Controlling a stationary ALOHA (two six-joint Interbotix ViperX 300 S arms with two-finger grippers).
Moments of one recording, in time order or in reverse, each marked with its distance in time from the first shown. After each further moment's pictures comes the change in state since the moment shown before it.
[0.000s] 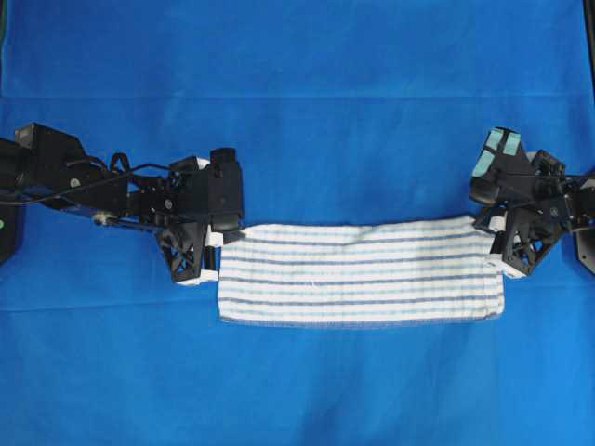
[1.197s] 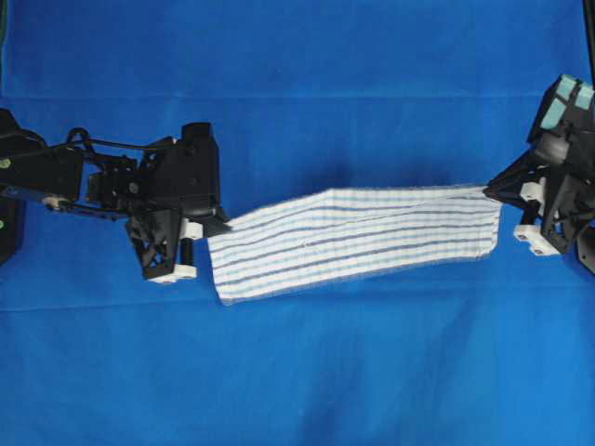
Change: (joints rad) left arm -0.018 -0.275 -0.048 0.000 0.247 -0.017; right arm -0.005 -0.359 -0.112 -0.041 0.279 0.000
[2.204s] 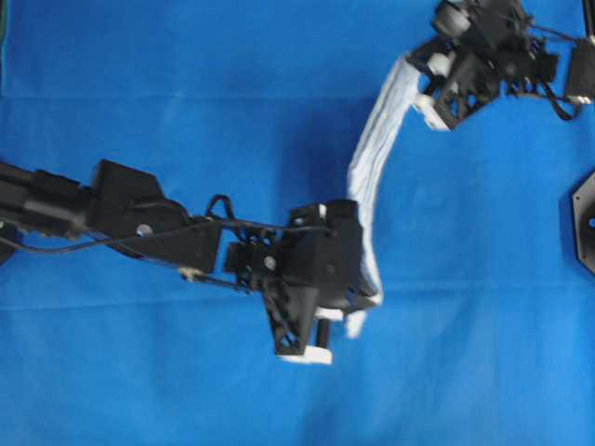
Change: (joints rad) left arm -0.150 0.377 -0.528 0.000 -0.117 0.021; right arm -0.416 0.437 -0.330 -0.311 -0.239 -0.003
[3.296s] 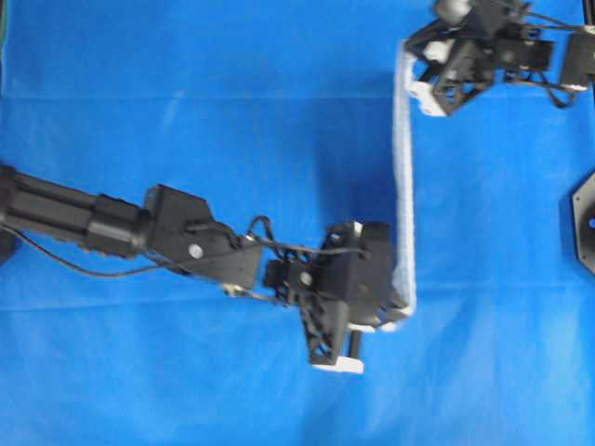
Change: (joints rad) left arm -0.005 0.132 -0.058 -0.002 -0.112 0.023; right arm -0.052 0.044 0.003 -0.018 -0.091 0.011
